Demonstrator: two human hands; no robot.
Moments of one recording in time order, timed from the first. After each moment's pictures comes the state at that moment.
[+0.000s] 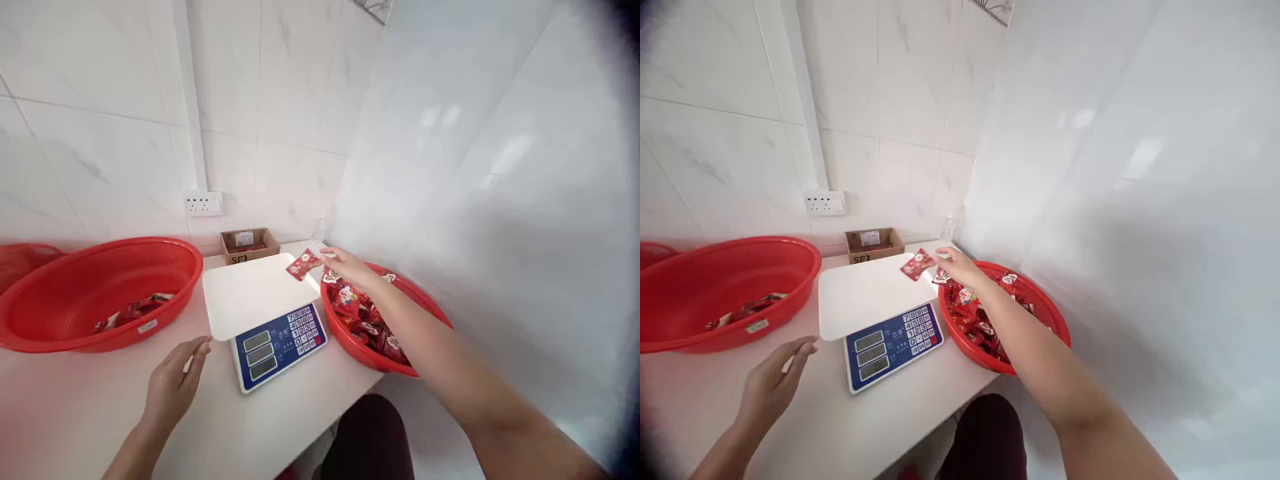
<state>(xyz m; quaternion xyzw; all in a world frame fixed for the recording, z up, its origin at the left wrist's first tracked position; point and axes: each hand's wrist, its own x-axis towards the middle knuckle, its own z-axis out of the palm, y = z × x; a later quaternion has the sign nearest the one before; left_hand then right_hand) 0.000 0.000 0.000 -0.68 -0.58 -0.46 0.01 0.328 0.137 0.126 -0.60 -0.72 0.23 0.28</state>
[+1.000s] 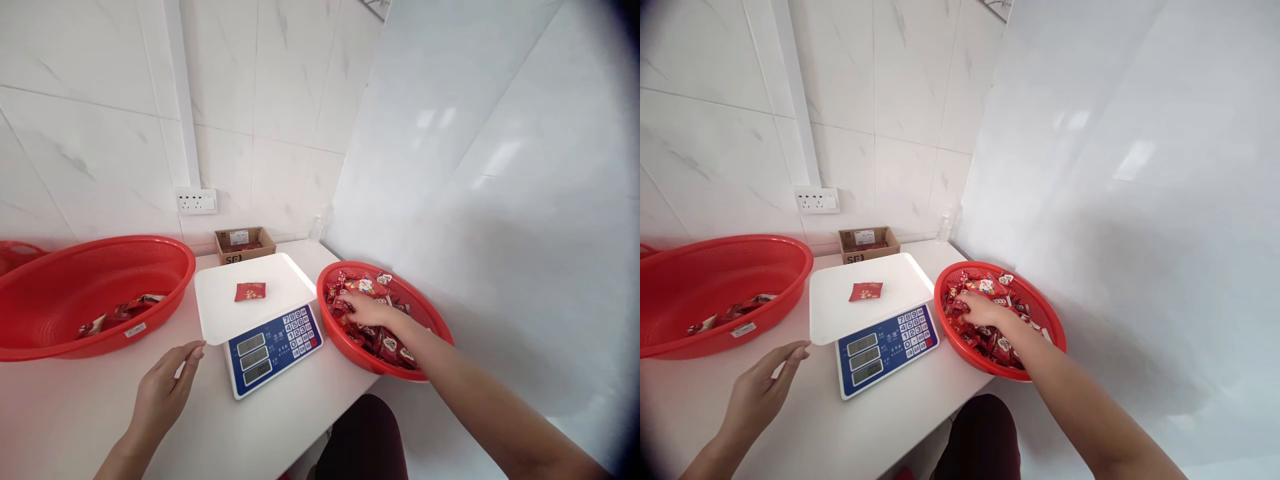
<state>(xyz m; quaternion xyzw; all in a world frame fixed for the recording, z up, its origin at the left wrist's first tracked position) 0.001 0.004 -0.001 -0.67 -0.59 -0.45 -0.02 0.409 0.122 0.054 -0.63 -0.77 0.15 0.04</state>
